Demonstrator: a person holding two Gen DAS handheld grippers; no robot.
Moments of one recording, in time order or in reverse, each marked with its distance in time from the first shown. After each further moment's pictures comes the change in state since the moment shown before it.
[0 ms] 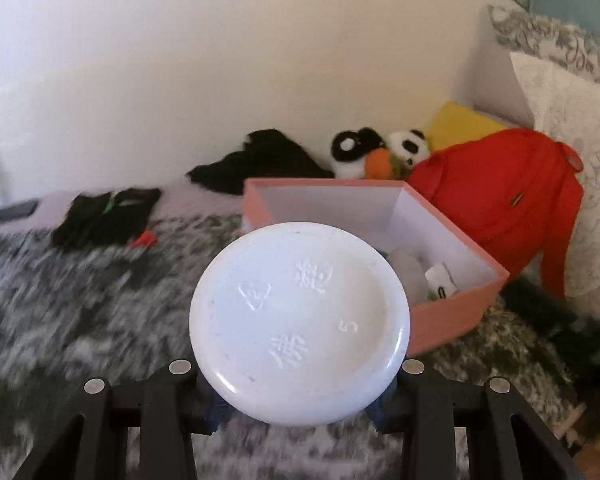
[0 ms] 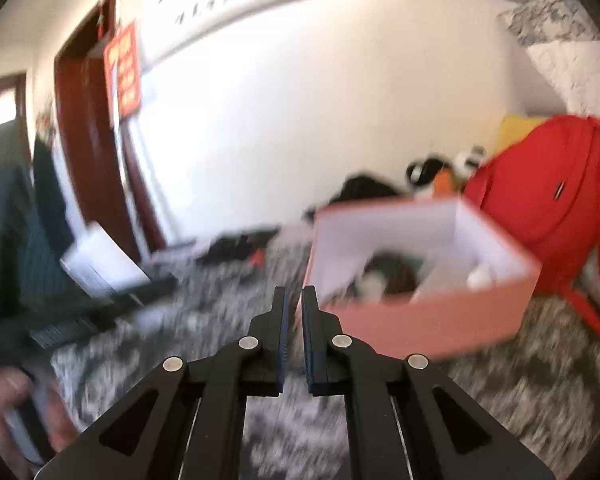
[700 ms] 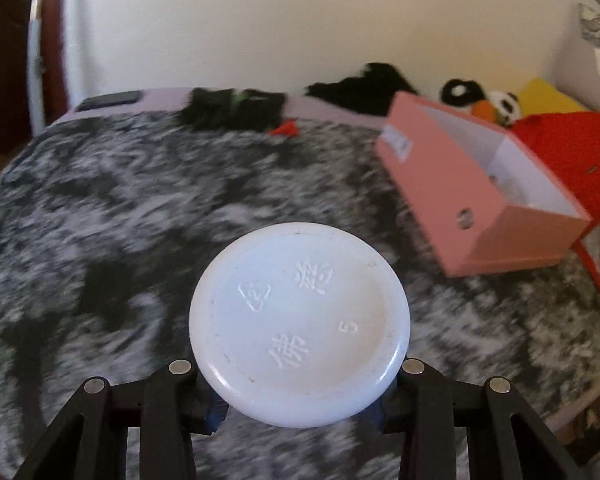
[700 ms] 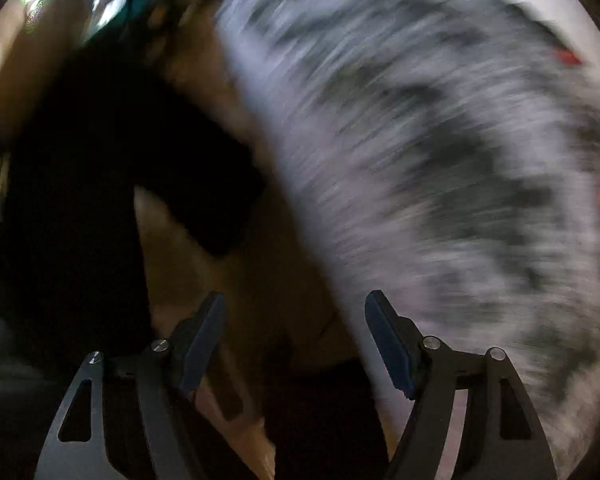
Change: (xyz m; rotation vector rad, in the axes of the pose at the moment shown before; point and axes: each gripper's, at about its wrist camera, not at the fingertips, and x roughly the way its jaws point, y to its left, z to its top) left arm -0.060 0.165 -0.123 -0.158 0.151 0.167; right arm 0.041 0.138 -0.295 -0.844 1.123 0.688
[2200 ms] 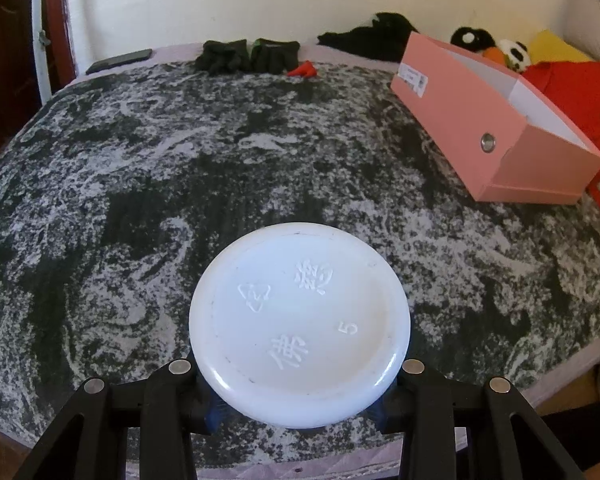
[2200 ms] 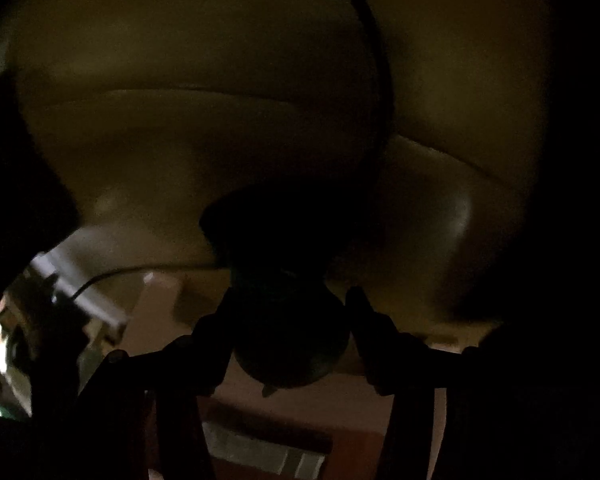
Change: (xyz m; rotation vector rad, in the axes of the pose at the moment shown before) left arm -0.001 0.013 -0.040 0.040 0.110 0.004; right arm 0.341 -0.113 -0.161 1.020 0.554 0.340
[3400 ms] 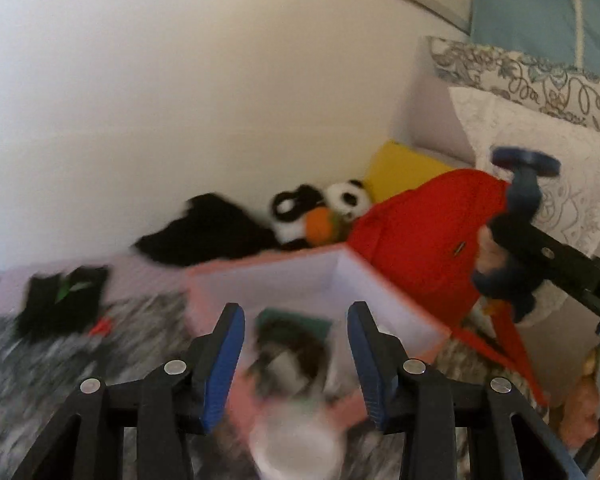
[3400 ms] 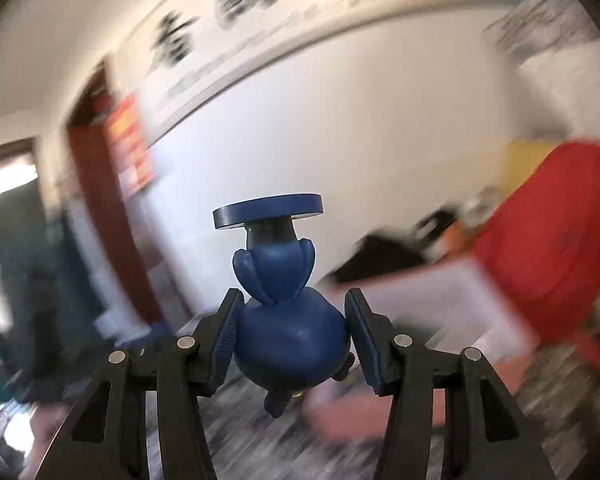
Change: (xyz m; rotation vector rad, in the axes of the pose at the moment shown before) left arm -0.035 -0.242 0.234 0.234 -0.336 -0.306; right arm -0.683 0.018 -0.424 -0.004 -2.053 0.066
